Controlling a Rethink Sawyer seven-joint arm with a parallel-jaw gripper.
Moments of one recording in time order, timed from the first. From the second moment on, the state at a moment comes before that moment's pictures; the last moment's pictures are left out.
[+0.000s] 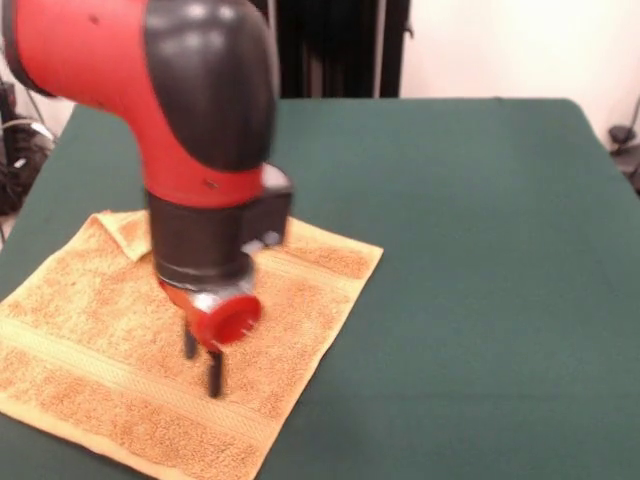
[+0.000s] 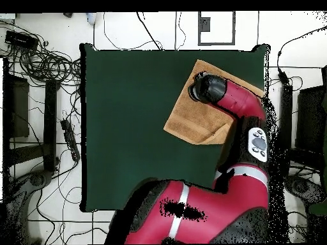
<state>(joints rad) -0.24 -0.17 -0.19 1.02 0.25 0.53 2.31</state>
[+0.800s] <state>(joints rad) -0.45 -0.41 -0.18 1.06 0.10 0.80 2.31</state>
